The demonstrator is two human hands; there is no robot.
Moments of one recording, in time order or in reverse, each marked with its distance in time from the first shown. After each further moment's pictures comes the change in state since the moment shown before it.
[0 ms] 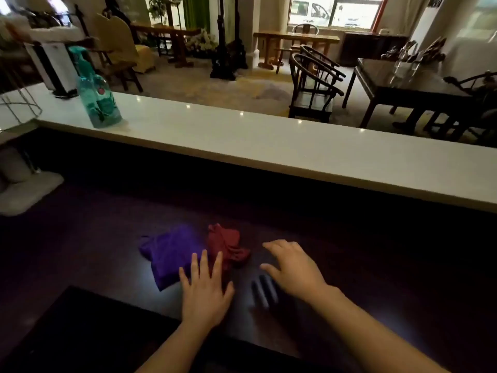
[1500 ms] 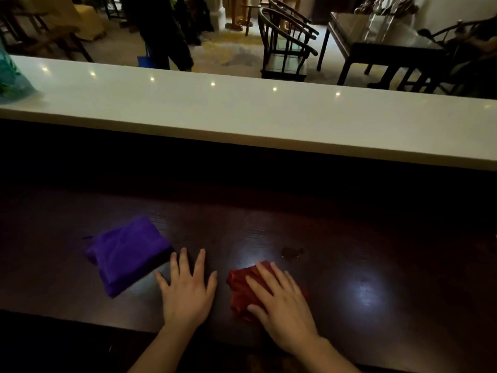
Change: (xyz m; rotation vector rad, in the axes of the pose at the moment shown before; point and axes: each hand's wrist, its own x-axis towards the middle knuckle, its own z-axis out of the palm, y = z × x) left_hand 0.018 0.030 0.042 0.025 -0.078 -0.037; right_hand -0.073 0.061 0.112 -0.121 0.012 0.063
